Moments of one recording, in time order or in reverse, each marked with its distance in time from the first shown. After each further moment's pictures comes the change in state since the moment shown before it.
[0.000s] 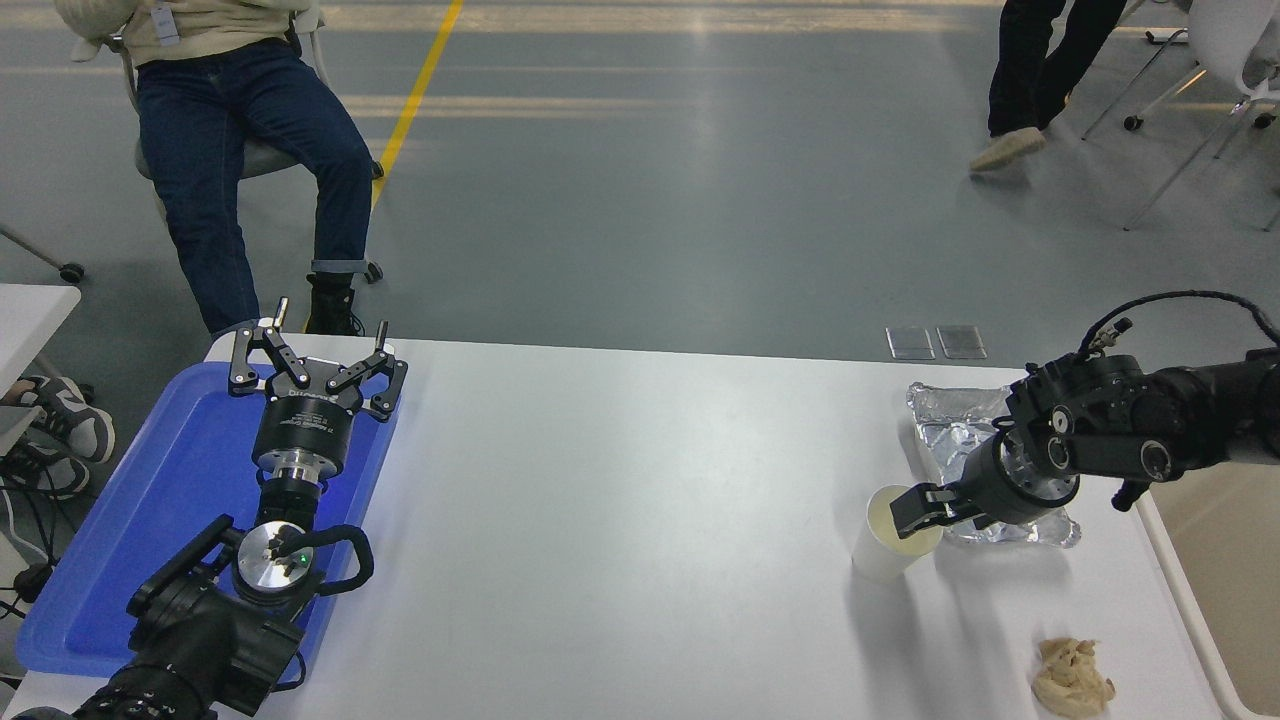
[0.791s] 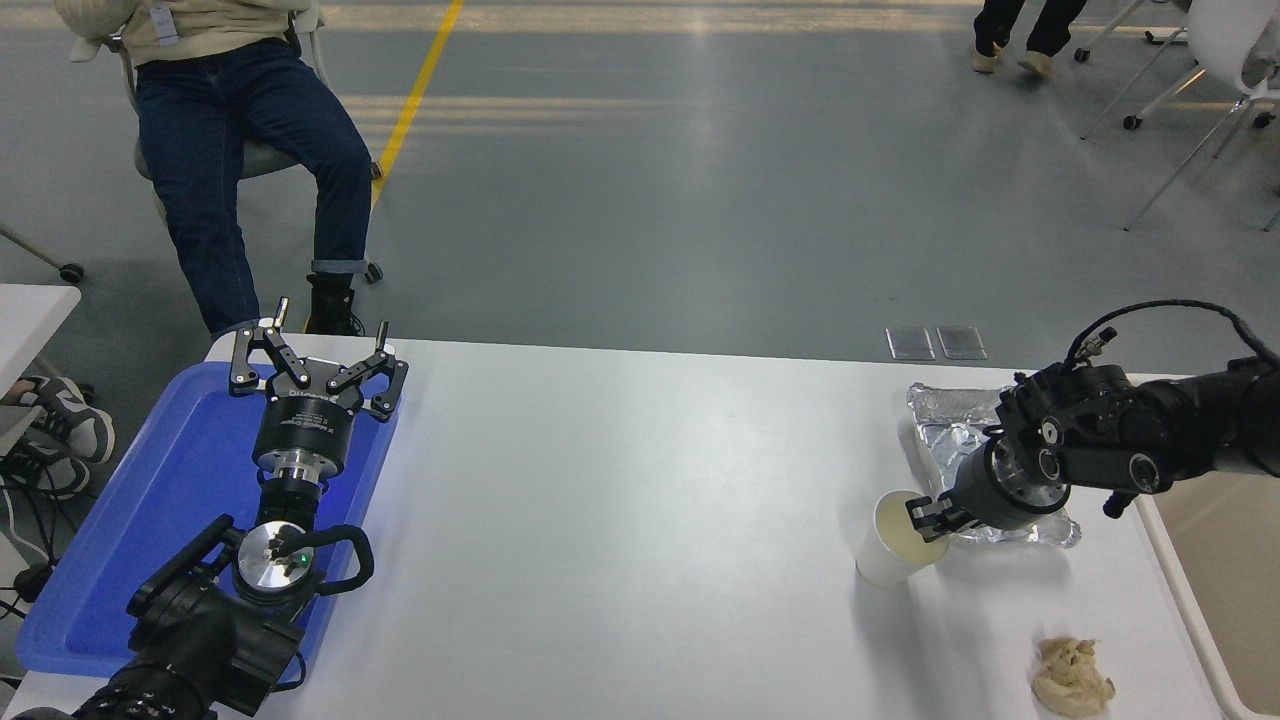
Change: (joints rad) left arm 0.000 0.000 0.000 0.000 0.000 0.000 0.000; right arm 0.015 0.002 0.003 0.003 -0.033 -0.001 0.004
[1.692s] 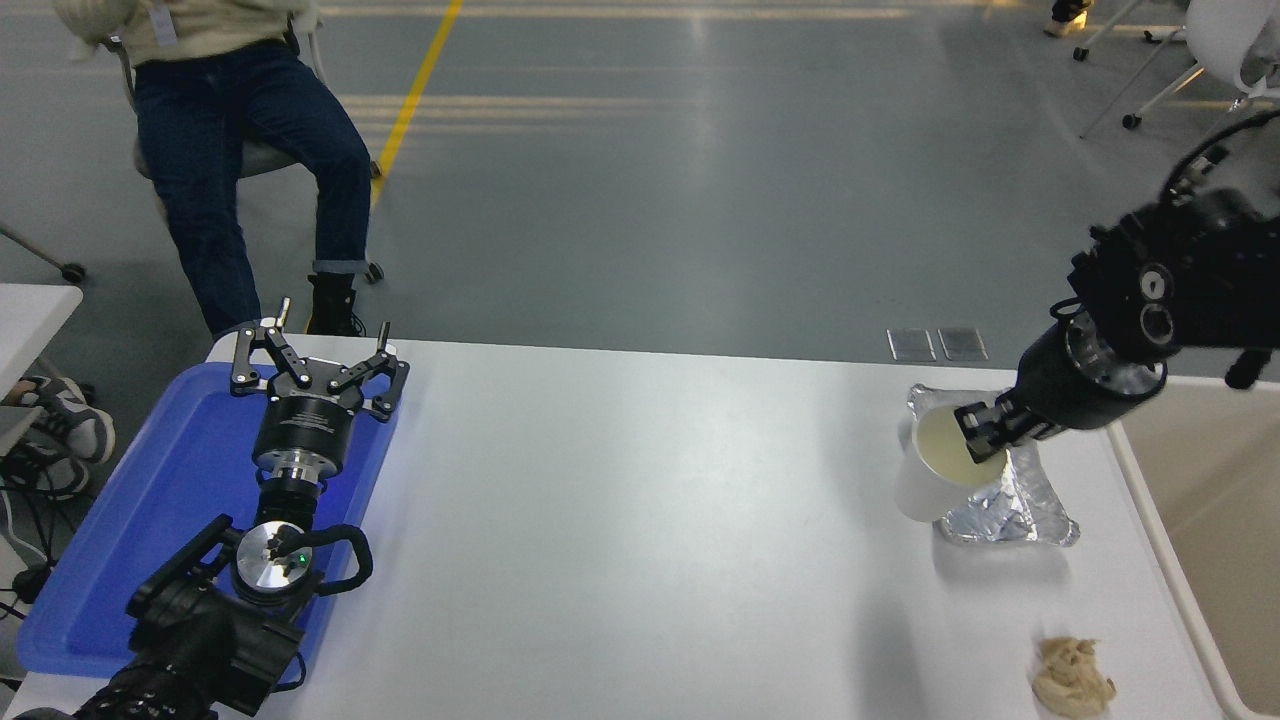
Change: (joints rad) left arm 0.000 0.001 0.000 0.000 0.000 0.000 0.002; right arm 0.713 -0.047 -0.283 0.458 0.156 0.146 0.000
